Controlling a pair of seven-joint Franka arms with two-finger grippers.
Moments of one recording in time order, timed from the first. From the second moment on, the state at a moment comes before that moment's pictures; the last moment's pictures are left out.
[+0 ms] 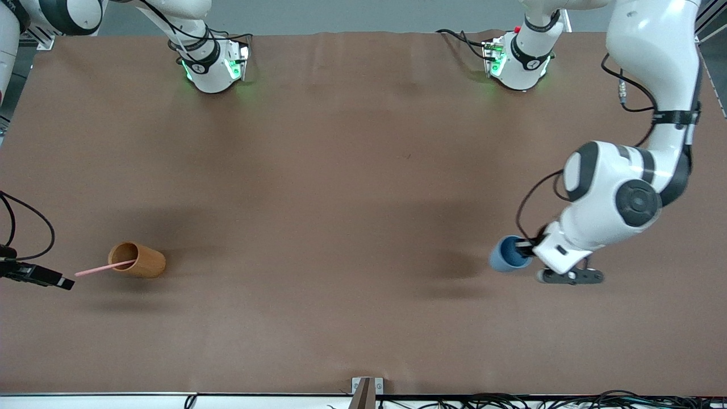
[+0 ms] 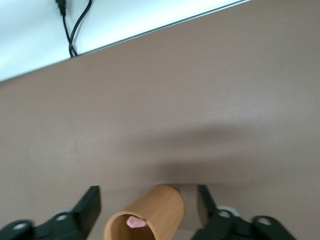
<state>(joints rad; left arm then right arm) -0.09 0.48 -0.21 -1.60 0.00 2.11 -0.29 -0.33 0.67 -0.01 -1.29 0.41 2.02 -0.37</state>
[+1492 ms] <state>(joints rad) -0.50 0.71 -0.25 -1.47 0.10 2.16 -0.88 -0.33 0.69 -0.01 -1.29 0.45 1.89 -0.46</state>
